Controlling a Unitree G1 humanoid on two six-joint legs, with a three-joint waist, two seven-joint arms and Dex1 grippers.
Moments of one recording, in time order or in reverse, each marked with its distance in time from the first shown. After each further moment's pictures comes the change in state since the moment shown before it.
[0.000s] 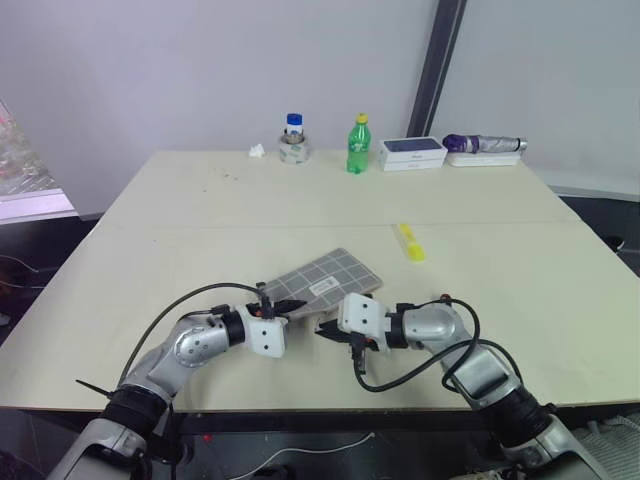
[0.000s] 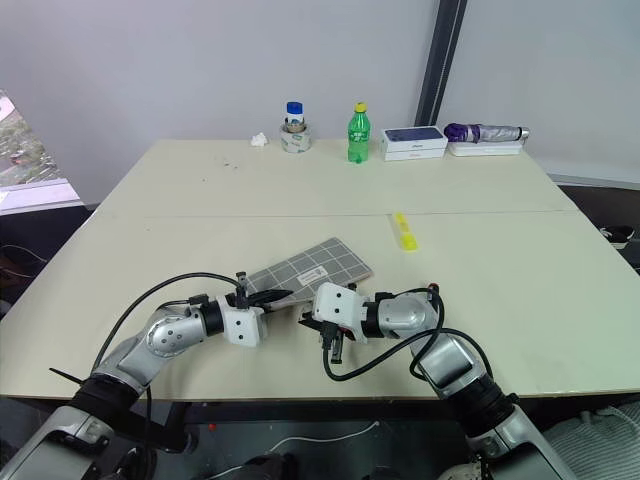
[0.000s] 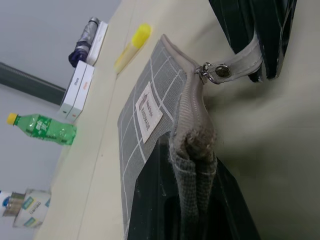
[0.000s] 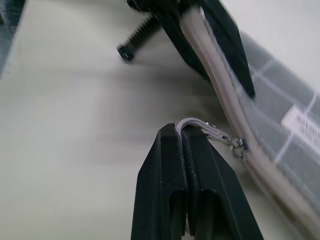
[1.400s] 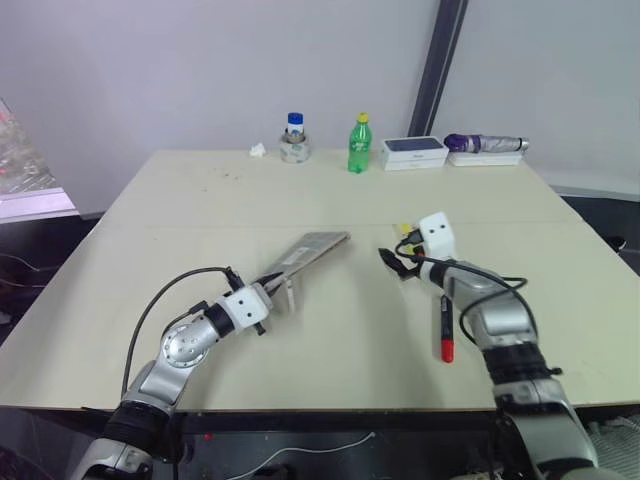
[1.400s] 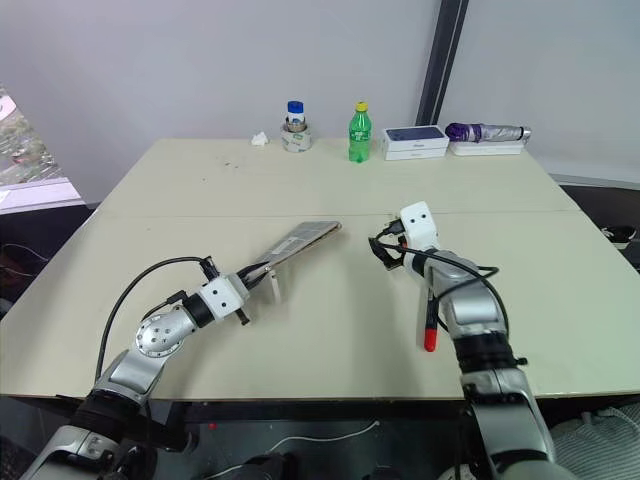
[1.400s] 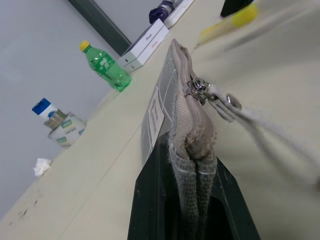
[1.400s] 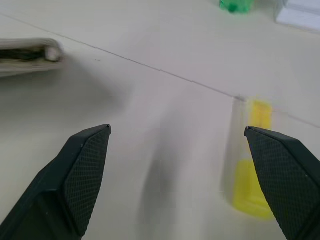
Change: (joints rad) left arm 0.088 -0.079 0.144 -0.074 -0.225 0.212 0.081; right arm -0.290 0.100 -0.394 0.588 0.049 0.178 -0.571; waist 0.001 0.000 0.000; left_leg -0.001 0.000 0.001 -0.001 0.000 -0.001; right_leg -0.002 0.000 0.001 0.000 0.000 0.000
